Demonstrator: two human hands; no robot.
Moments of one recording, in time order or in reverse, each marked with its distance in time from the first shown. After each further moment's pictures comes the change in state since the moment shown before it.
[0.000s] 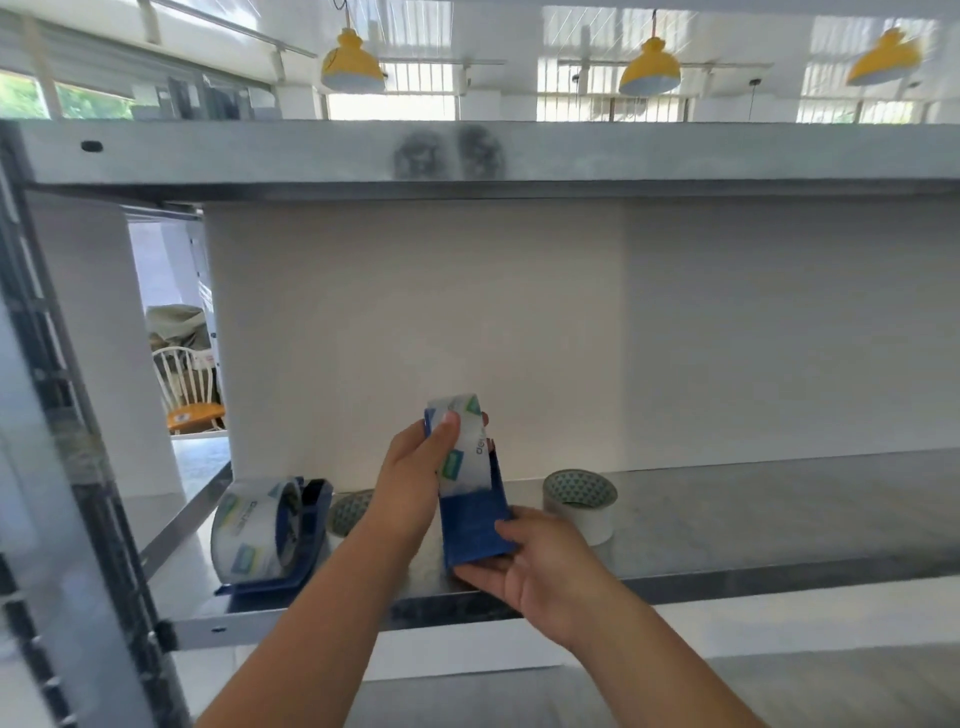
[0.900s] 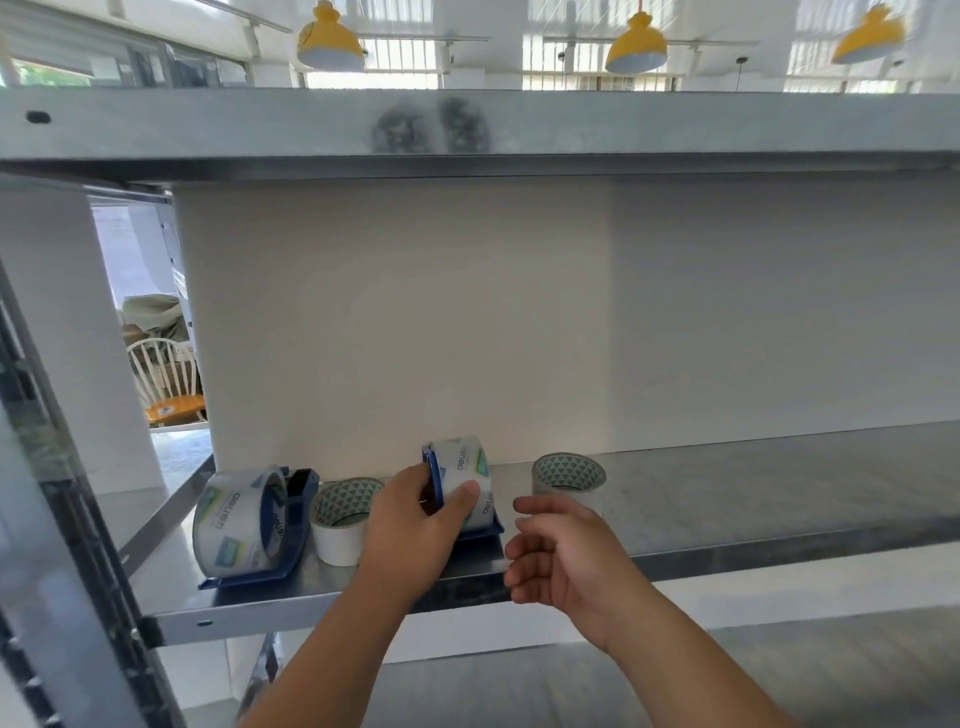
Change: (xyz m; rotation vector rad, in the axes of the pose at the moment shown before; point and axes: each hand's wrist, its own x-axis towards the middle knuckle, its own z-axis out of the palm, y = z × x) left_hand -0.023 -0.058 -0.012 0.694 0.126 0.109; right_hand -0.023 -0.009 -0.029 -0.373 0.101 -0.187
